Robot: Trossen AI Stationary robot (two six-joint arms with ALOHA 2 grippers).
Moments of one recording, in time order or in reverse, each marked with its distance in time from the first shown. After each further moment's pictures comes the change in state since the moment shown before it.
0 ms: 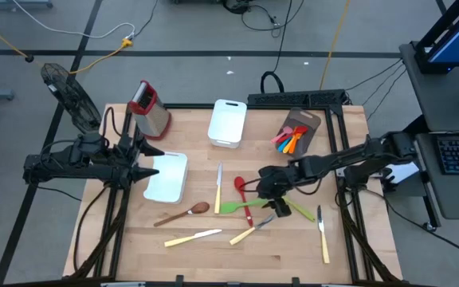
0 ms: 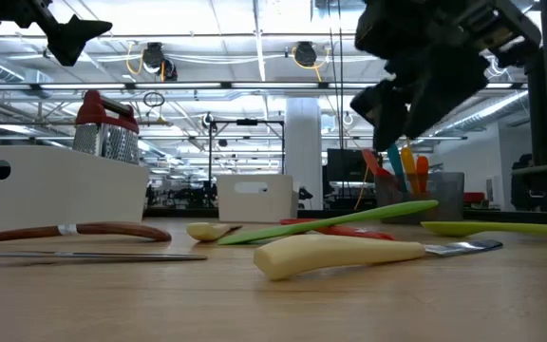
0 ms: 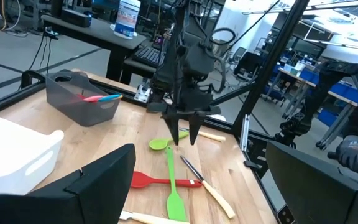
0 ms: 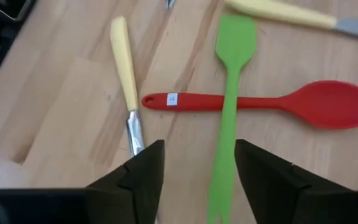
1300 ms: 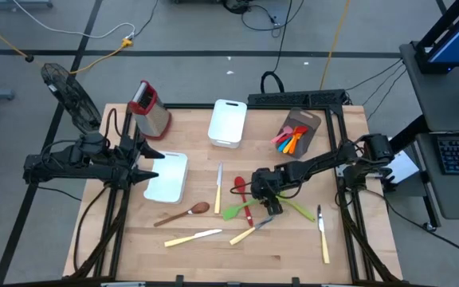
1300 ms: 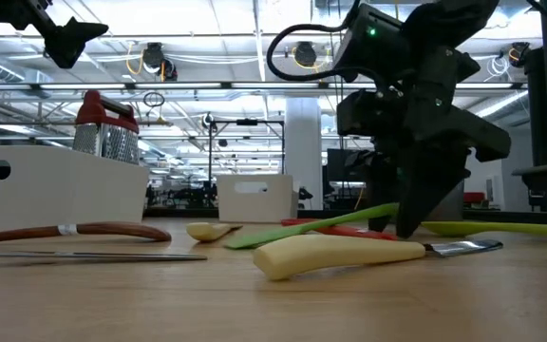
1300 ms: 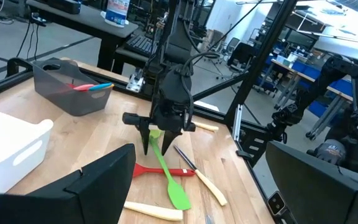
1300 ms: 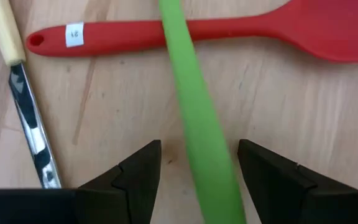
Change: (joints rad) left arm 0.000 0.000 0.000 -0.031 0.044 -0.007; right arm -0.032 0.232 0.002 0.021 0.125 -0.007
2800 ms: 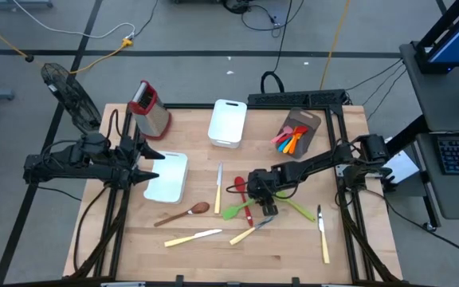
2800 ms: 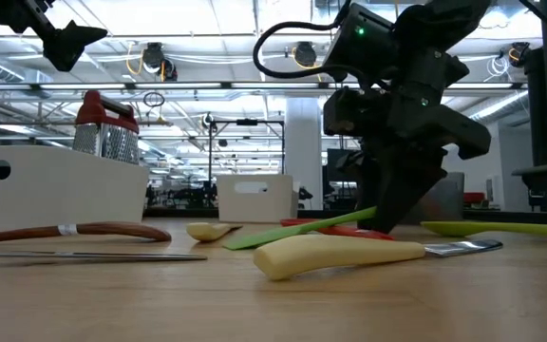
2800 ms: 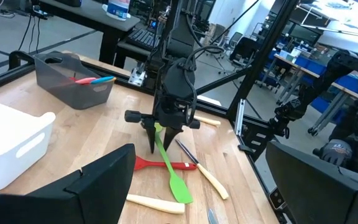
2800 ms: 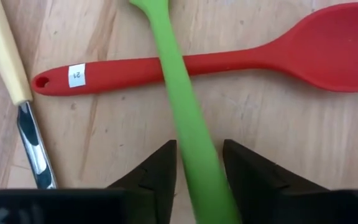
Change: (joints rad) left arm 0.000 0.000 0.000 -0.026 -0.001 0.002; right arm 0.001 0.040 0.035 0.043 -0.029 0.059
